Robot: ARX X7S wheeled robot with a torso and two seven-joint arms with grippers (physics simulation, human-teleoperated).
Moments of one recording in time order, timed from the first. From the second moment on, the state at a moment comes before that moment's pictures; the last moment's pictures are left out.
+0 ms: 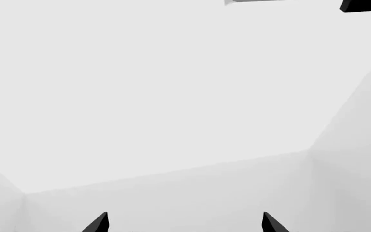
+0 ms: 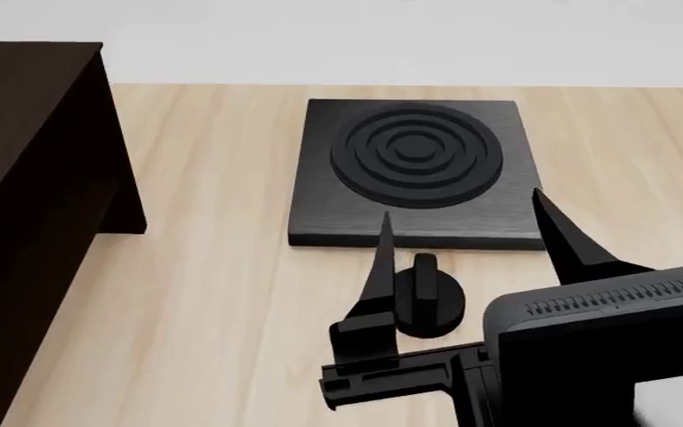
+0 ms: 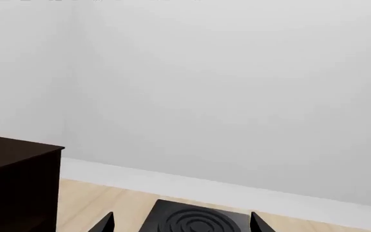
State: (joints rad) left arm 0.28 -0.35 0.06 0.95 0.05 0.42 -0.19; right arm 0.43 0.41 -0.07 -0.96 0.67 1.00 0.43
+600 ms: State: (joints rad) left arm 0.27 -0.36 0.07 0.93 0.06 0.41 -0.20; right arm 0.41 0.42 -0.04 -0.97 0.70 0.98 0.46
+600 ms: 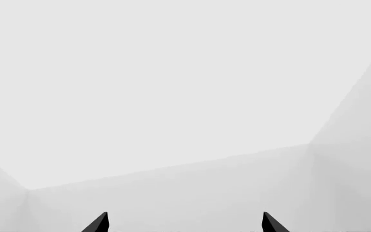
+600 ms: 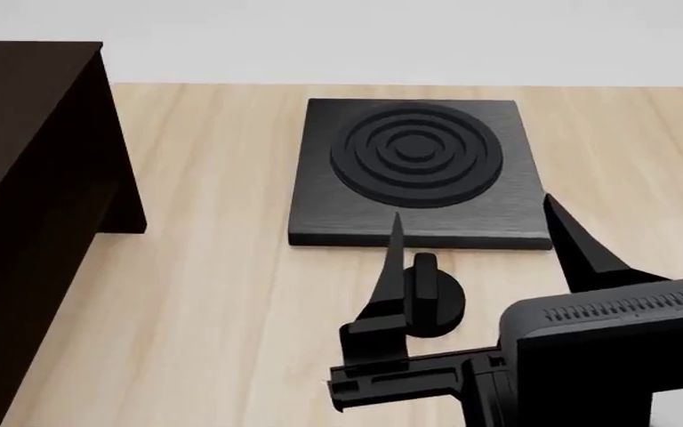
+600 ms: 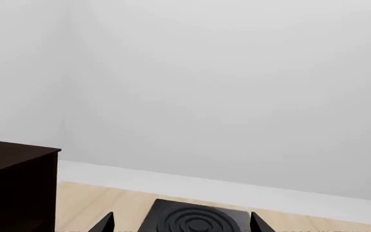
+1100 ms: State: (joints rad) left arm 0.26 -0.36 0.07 0.92 0.07 0.41 -0.21; right arm 0.42 0.43 -0.05 -0.97 0.73 0.97 0.48
